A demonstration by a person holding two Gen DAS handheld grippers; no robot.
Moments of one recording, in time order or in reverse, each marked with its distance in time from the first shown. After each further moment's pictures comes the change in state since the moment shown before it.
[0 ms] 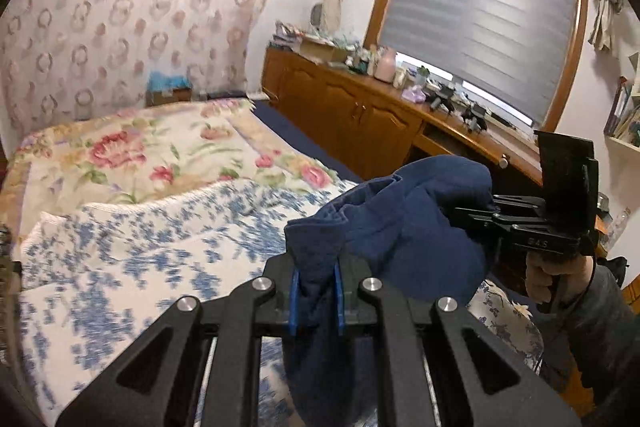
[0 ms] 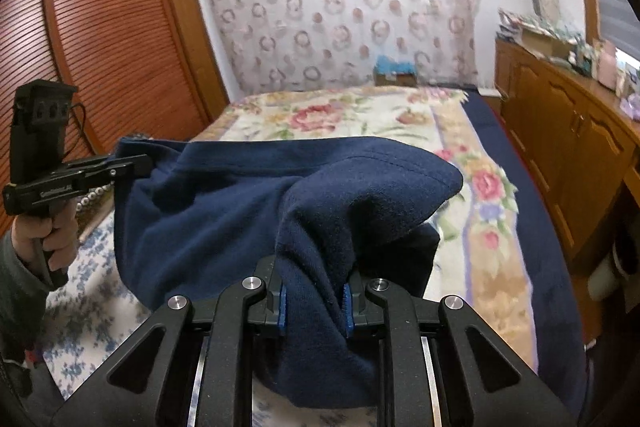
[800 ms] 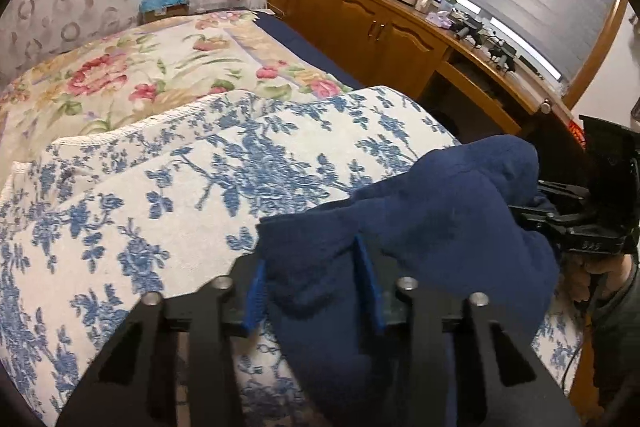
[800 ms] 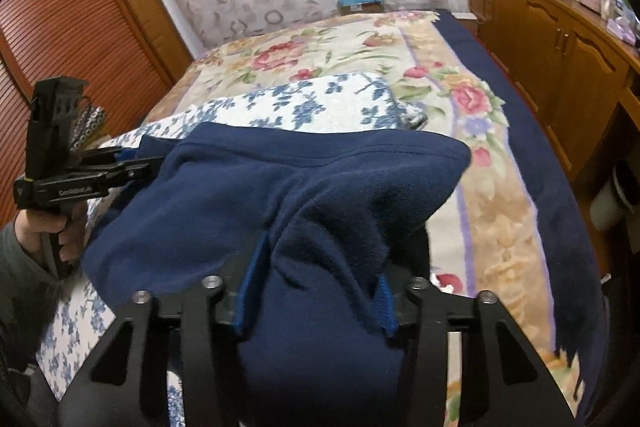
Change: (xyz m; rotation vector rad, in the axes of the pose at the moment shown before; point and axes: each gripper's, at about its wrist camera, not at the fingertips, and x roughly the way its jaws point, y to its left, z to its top) left arm 0.148 0.019 -0.034 -0.051 0.324 -0.011; right arm 0.054 -0.065 -0.050 0.161 0.221 -0.040
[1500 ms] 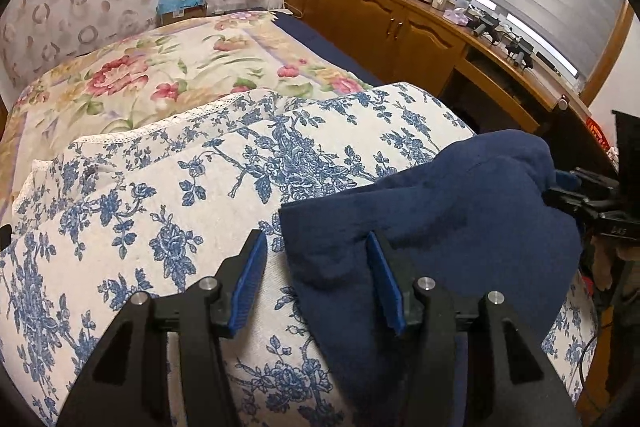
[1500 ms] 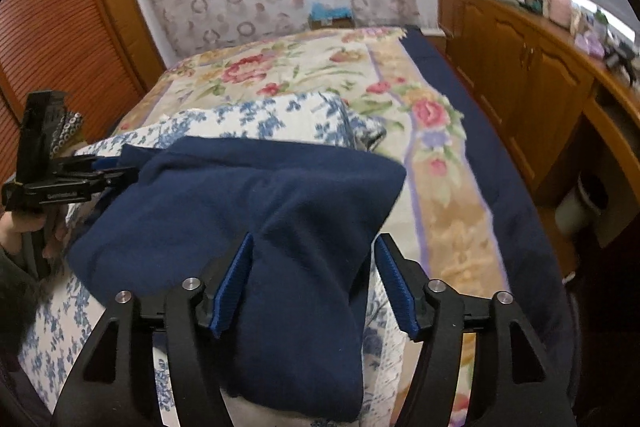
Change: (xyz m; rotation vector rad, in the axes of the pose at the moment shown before) left arm -0.009 0.005 -0.008 0.005 -0.004 0.093; right arm -0.028 -0.016 -0.006 0.017 -0.036 -0.133
